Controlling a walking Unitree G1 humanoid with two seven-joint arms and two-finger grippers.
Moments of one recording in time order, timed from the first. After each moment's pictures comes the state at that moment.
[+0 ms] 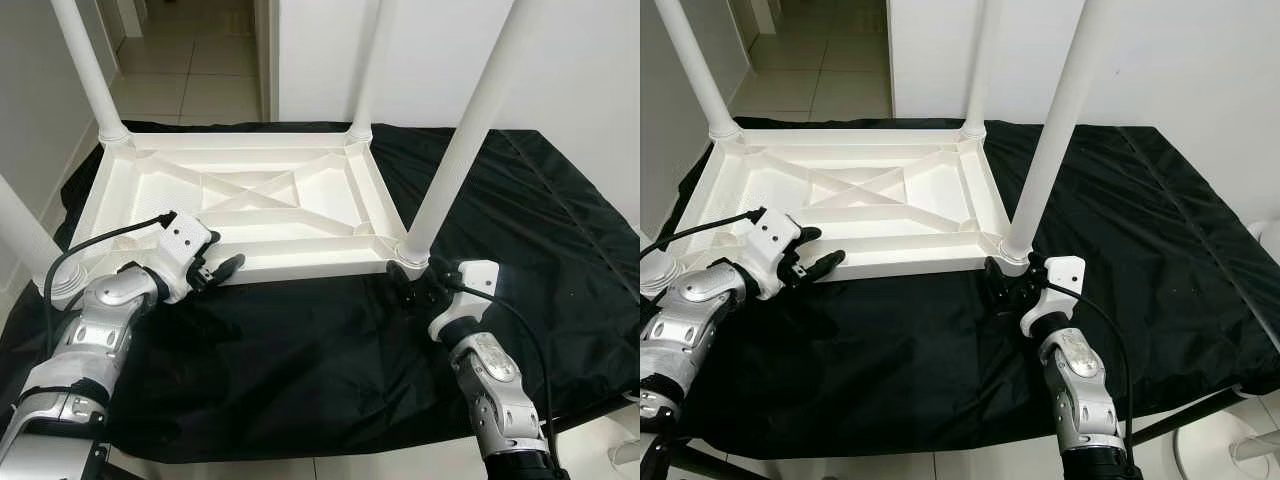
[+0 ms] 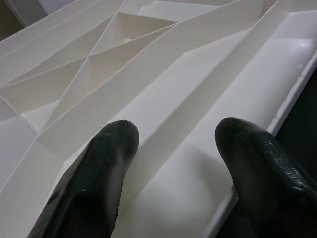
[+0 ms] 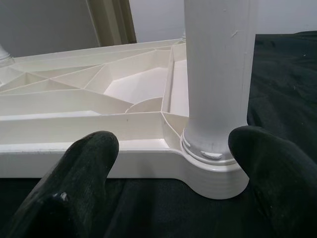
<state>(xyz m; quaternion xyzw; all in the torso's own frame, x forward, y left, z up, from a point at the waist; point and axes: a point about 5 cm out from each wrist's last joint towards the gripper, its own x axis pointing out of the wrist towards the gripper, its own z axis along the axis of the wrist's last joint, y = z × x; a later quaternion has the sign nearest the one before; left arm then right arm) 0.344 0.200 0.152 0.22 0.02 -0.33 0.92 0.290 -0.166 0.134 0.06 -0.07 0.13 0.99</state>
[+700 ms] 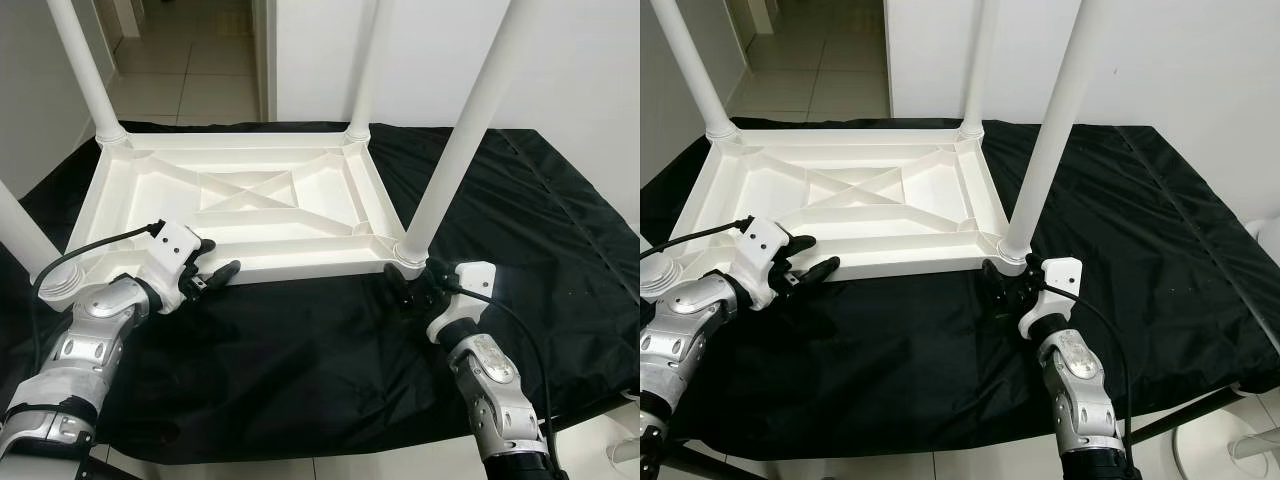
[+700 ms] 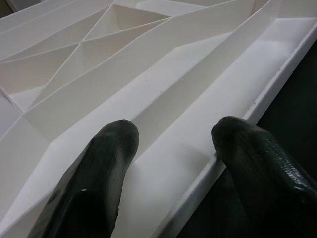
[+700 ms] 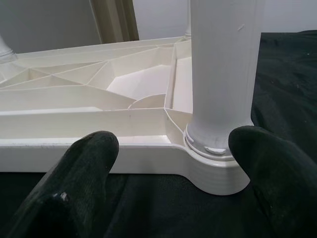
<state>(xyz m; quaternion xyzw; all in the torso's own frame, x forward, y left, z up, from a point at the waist) 0.330 0.205 0.146 0.18 0.02 -0.34 0.92 0.288 -0.164 0.133 0.05 -0.07 0.14 0.99</state>
